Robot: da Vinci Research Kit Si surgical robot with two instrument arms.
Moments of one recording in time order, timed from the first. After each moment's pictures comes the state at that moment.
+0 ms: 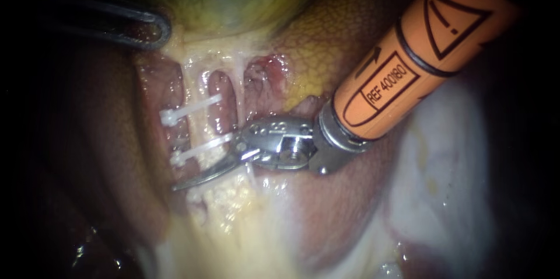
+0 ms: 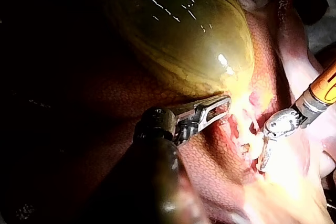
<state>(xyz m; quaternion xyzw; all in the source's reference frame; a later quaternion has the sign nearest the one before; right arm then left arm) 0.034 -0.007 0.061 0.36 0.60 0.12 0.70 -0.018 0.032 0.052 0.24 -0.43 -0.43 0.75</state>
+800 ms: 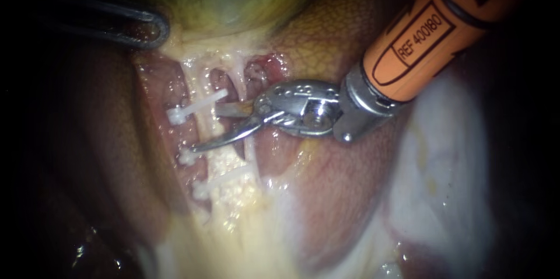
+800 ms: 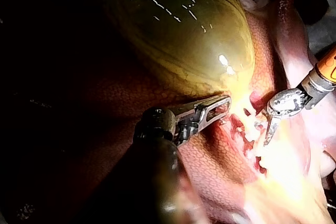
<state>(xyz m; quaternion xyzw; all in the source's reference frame) 0.032 -0.003 0.059 0.37 0.60 0.13 0.69 -0.017 0.032 0.051 0.24 -0.43 -0.43 0.75</state>
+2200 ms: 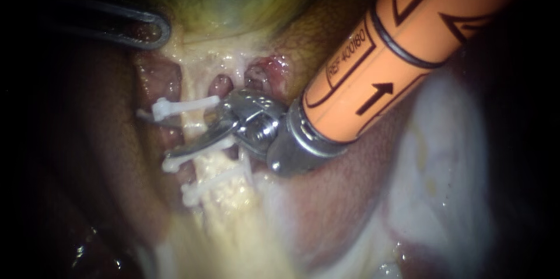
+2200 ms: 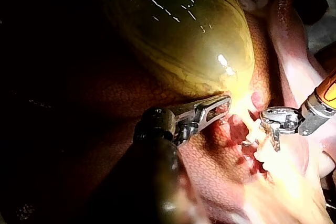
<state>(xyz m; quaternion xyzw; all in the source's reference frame) 0.036 -0.004 0.057 0.49 0.70 0.13 0.51 -0.018 0.032 0.052 0.24 -0.43 -0.43 0.75</state>
